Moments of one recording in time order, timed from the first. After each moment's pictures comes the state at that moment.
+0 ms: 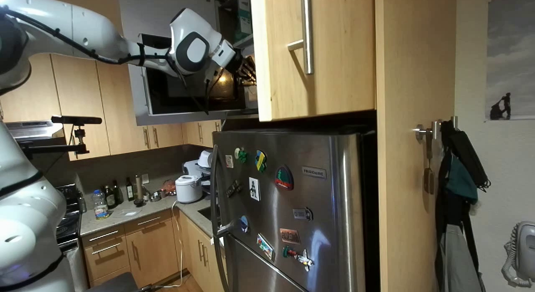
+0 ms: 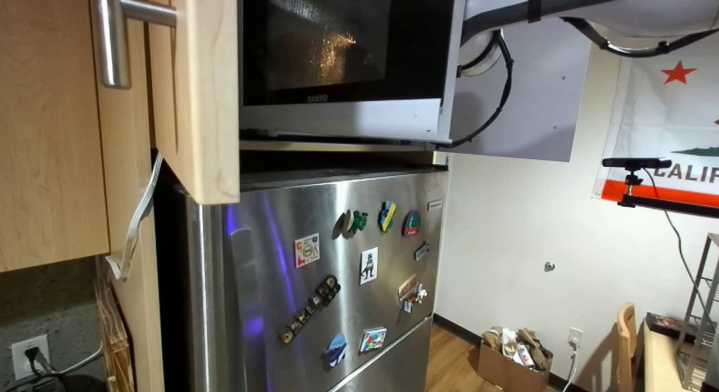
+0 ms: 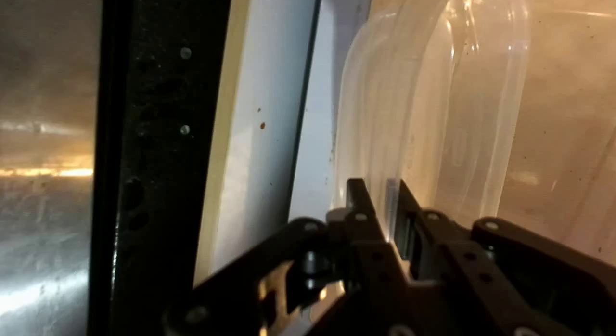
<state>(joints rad) -0.19 -0.27 0.17 -1.95 0.08 2.72 1.34</state>
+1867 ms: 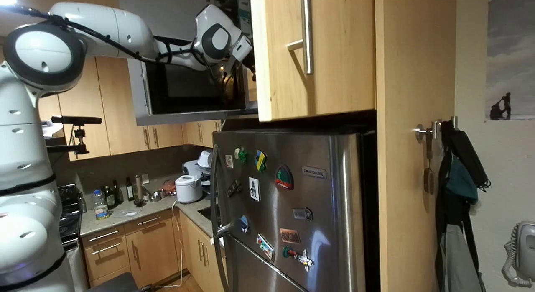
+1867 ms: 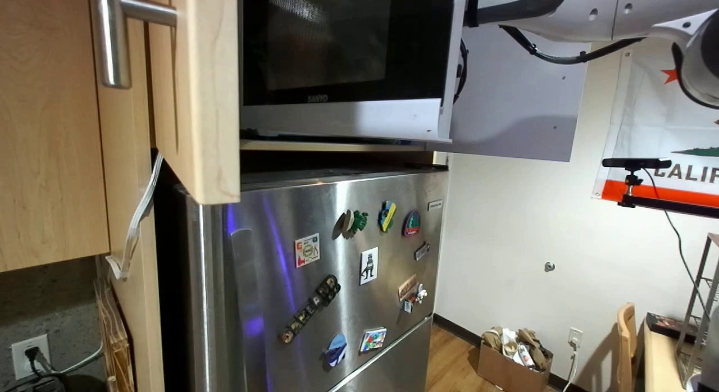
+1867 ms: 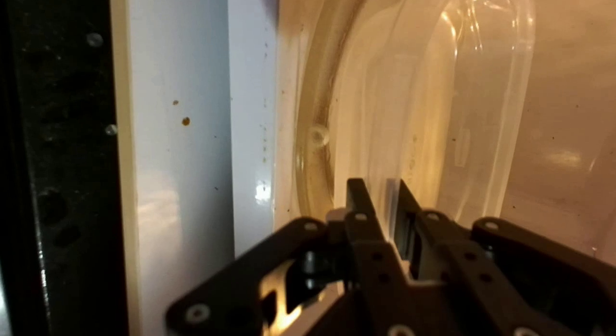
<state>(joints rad) -0.07 -0.01 0.05 -1.57 -0.10 2.52 1.54</state>
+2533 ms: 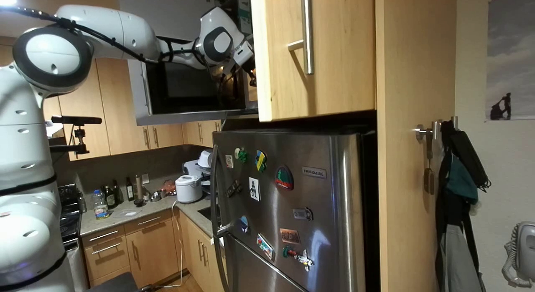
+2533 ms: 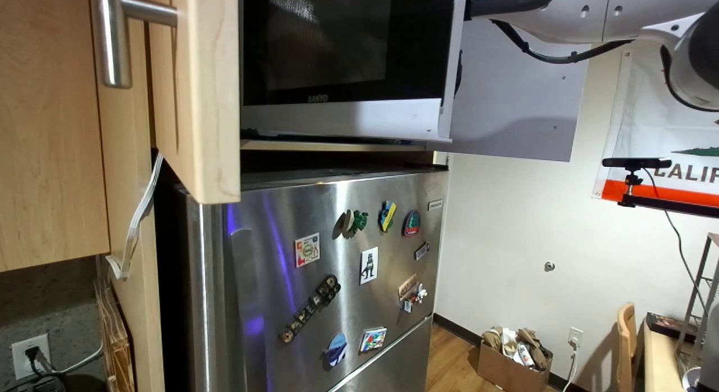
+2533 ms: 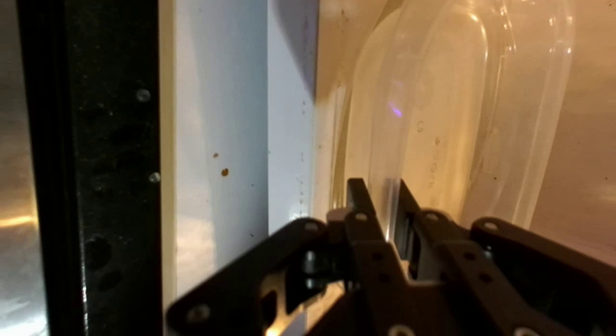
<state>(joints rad) -0.04 0.02 0.04 -1.53 0.00 2.43 1.51</state>
